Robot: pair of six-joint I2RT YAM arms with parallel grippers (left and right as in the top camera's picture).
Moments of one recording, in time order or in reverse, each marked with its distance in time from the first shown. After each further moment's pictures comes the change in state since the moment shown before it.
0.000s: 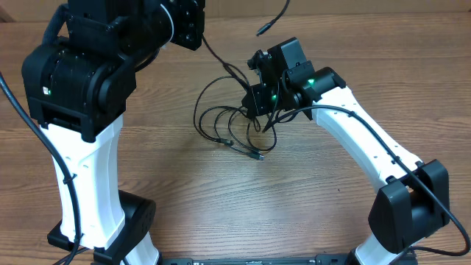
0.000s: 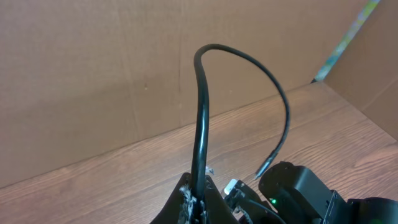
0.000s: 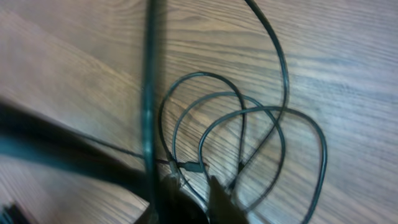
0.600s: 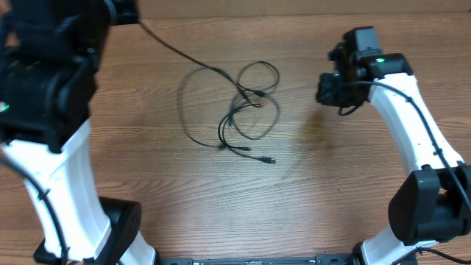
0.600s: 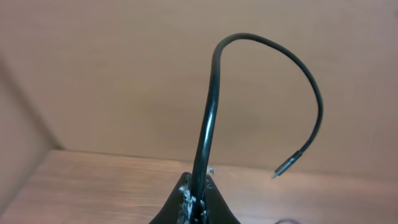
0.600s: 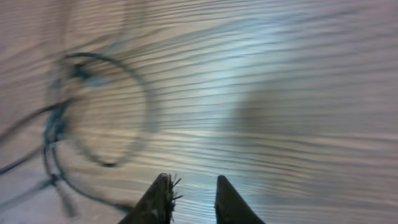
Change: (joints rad) left arm 0.164 -0.060 -0.010 0.049 -0.393 -0.091; right arm -0.370 -0.018 0.020 -0.261 0.181 0.009
